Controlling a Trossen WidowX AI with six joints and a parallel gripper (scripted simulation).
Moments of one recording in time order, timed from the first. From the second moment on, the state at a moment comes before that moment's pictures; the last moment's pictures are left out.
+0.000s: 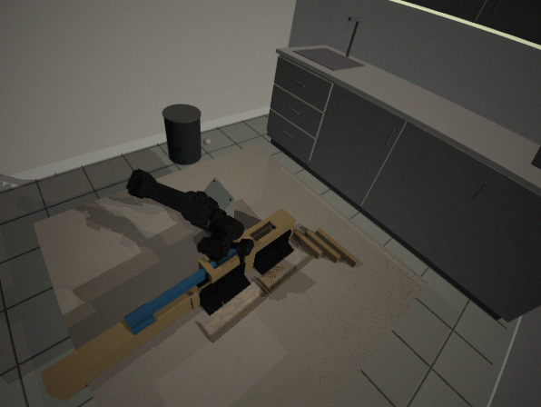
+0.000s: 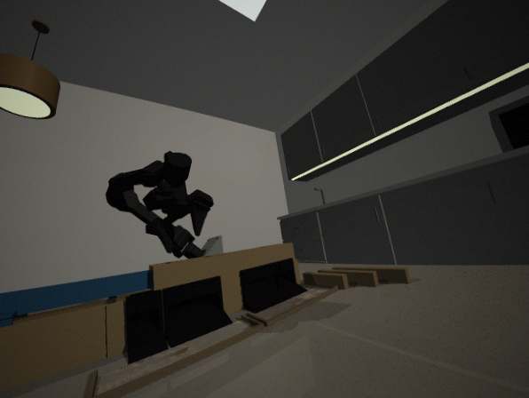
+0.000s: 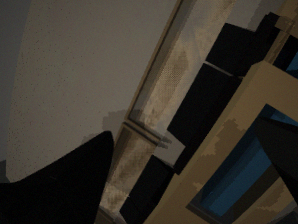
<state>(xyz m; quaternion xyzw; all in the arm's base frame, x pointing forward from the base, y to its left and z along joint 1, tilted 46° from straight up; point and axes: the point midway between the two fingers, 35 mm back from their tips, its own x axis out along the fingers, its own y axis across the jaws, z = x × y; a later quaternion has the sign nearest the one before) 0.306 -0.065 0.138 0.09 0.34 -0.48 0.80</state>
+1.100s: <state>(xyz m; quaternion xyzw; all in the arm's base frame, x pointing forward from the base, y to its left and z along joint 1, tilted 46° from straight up) 0.248 -0.176 0.176 0.22 0.18 -0.66 0.70</state>
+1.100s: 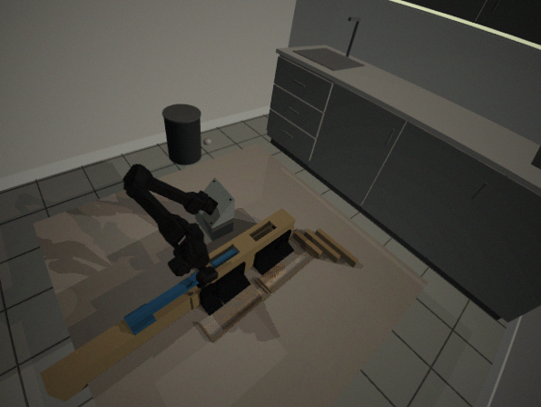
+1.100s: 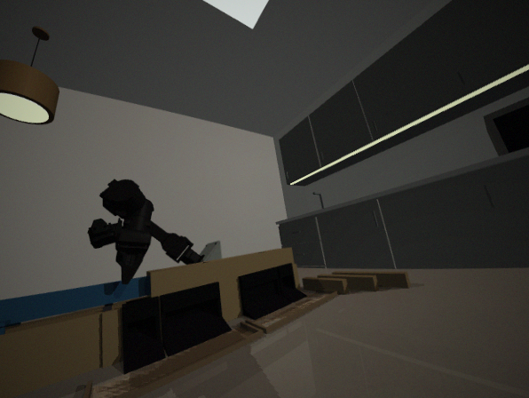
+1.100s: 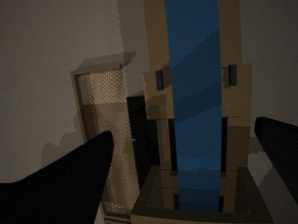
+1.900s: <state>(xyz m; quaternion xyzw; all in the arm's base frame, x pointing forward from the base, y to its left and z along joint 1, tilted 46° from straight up) 0.245 -0.187 0.166 0.22 0.18 -0.66 0.70</state>
